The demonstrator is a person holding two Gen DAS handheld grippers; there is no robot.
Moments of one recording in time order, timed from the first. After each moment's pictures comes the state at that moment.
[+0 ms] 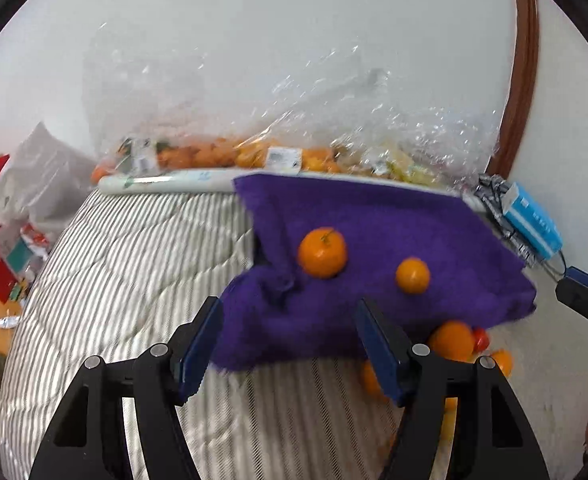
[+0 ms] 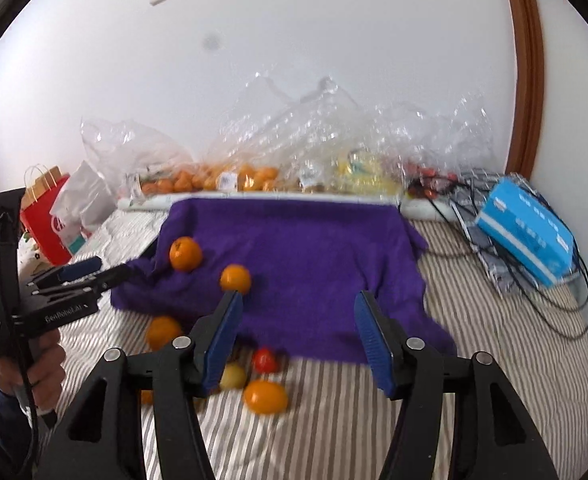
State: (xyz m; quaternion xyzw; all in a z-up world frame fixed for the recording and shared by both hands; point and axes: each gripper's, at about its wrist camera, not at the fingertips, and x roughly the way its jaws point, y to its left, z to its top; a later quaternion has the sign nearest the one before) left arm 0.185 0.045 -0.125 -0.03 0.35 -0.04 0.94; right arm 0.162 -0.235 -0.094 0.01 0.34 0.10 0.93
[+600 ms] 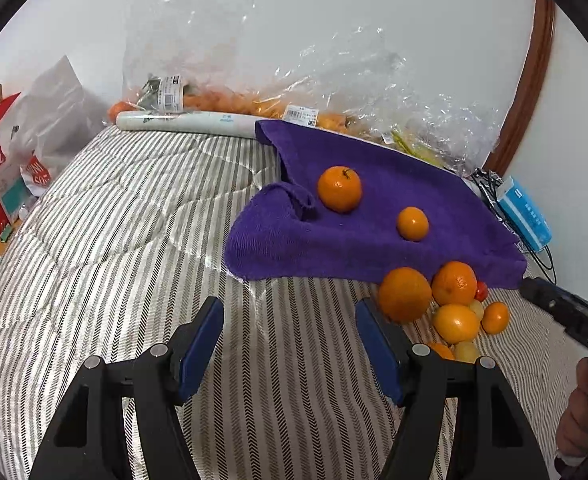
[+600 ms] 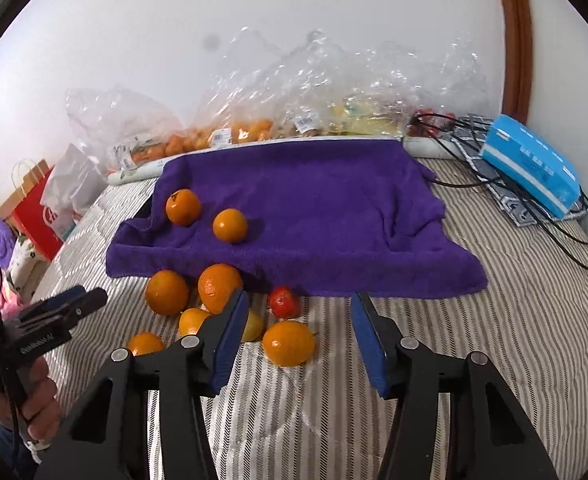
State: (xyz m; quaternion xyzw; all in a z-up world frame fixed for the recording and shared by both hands) left arm 0.152 0.069 -0.156 -0.09 0.37 -0.05 0.92; right arm 0.155 -0.216 -0.135 0.03 0.39 0.09 0.92
